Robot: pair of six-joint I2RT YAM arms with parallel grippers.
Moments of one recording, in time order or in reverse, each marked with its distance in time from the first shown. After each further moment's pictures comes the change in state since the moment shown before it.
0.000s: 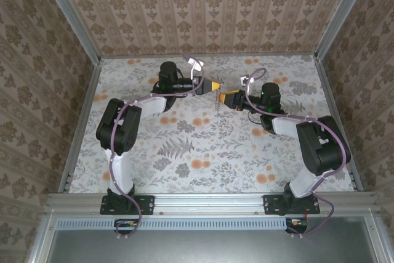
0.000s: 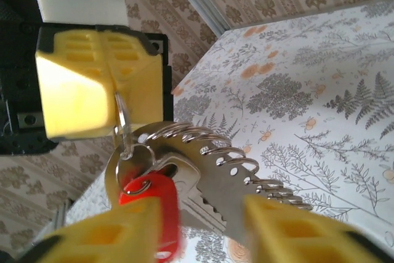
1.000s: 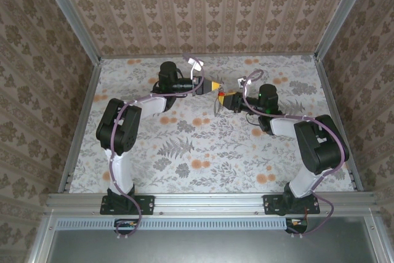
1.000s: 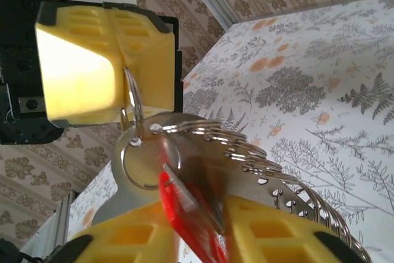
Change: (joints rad) left arm 0.000 0.000 0.000 0.001 0.000 0.000; right arm 0.024 0.017 -0.012 0.026 -0.003 -0.002
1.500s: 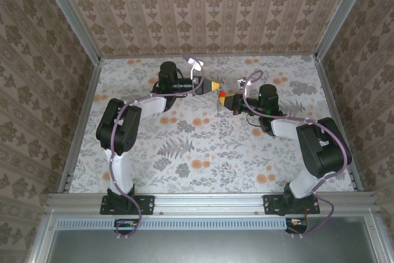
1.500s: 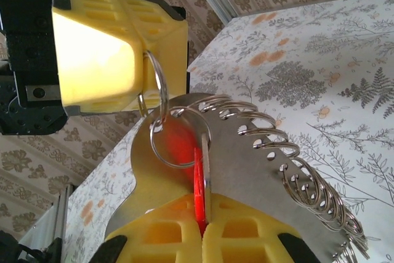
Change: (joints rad) left arm 0.001 0.000 0.000 -0.001 -0.001 0.000; right arm 0.001 -0.047 -0.005 -0.080 0.007 -0.044
